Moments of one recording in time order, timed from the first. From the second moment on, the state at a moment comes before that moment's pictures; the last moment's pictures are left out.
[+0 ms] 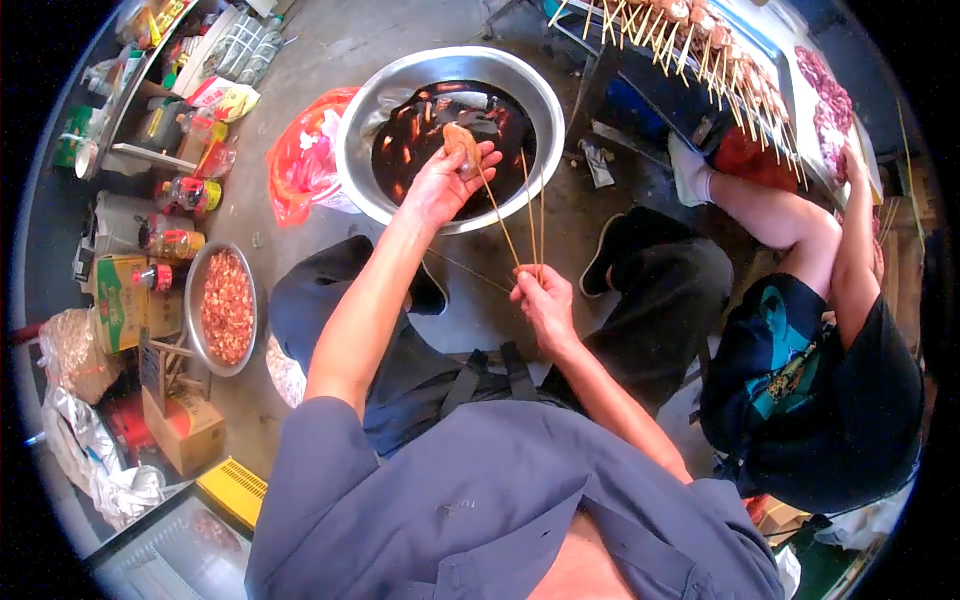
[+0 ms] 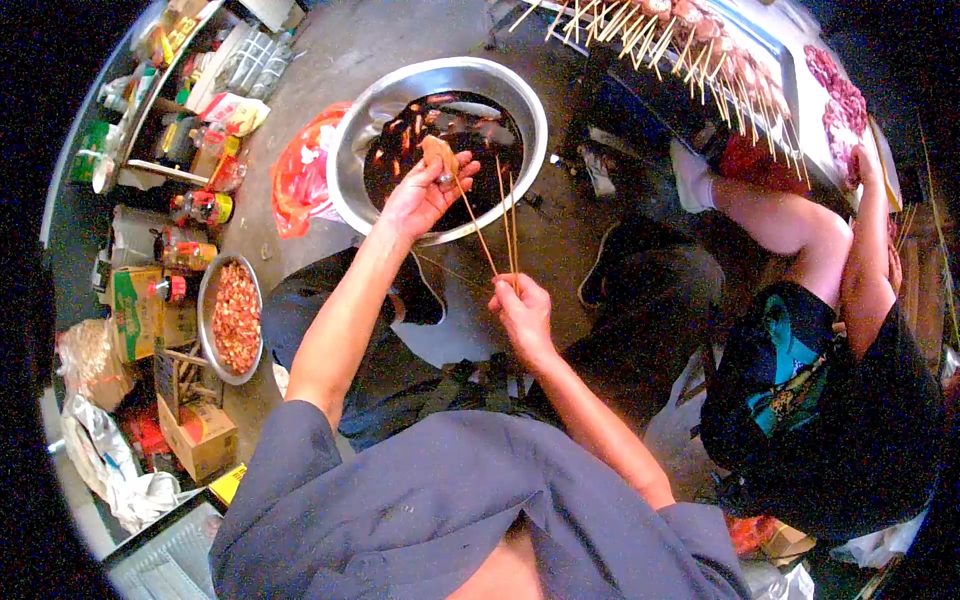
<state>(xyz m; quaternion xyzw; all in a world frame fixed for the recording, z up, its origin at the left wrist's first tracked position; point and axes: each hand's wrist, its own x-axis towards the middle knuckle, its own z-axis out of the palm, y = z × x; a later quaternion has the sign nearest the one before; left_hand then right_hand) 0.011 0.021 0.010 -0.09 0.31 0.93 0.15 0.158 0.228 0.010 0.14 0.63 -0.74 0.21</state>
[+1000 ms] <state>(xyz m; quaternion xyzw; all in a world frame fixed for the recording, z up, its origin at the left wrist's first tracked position) 0.017 0.043 0.013 -0.13 0.49 0.85 0.13 0.155 0.215 0.009 0.15 0.61 -0.76 0.18</state>
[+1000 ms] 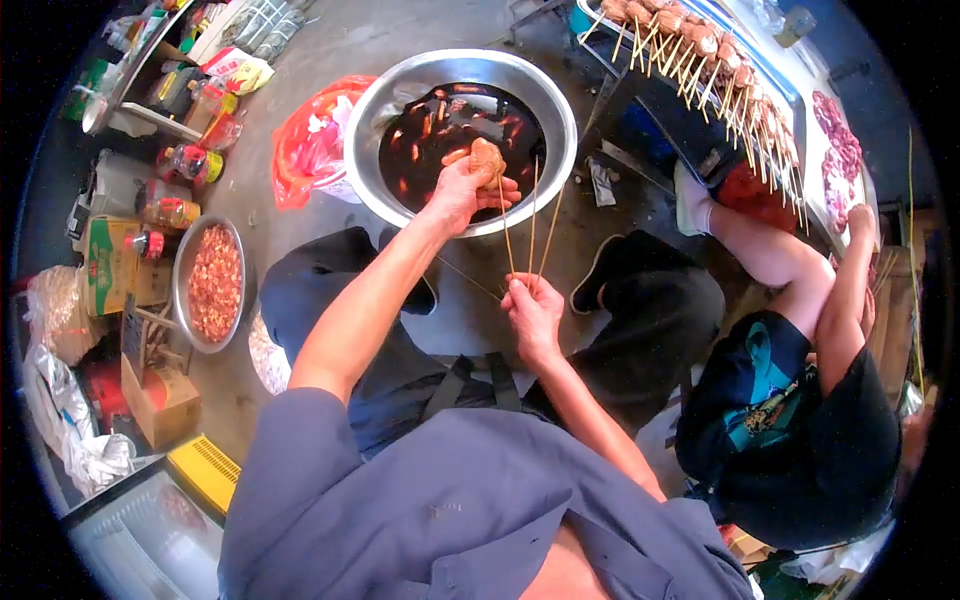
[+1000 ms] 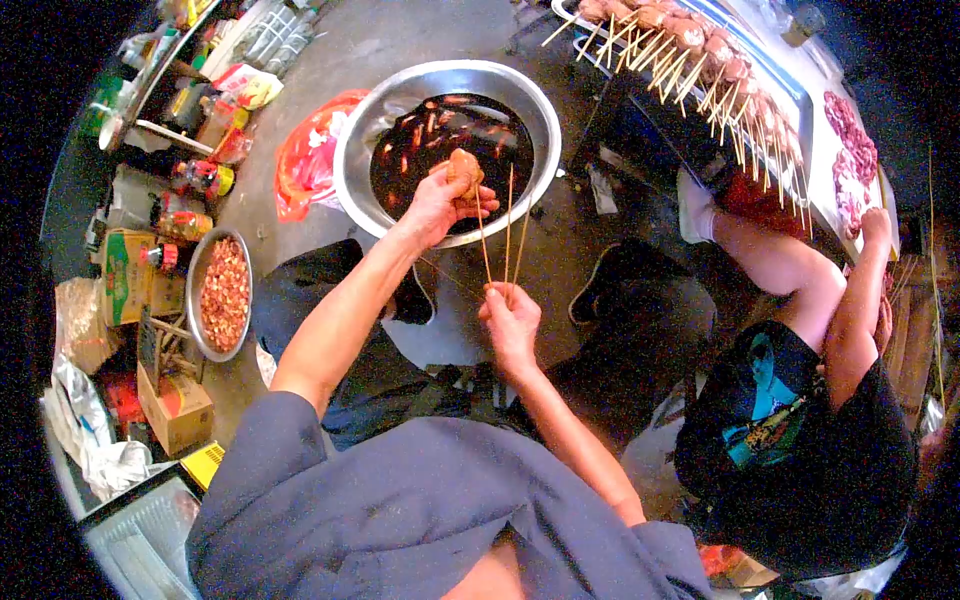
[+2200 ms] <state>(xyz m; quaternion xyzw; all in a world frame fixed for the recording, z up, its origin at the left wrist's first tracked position) -0.051 -0.008 -0.046 -0.11 0.95 0.28 0.04 0.118 0.215 0.017 0.14 0.59 -0.78 0.17</state>
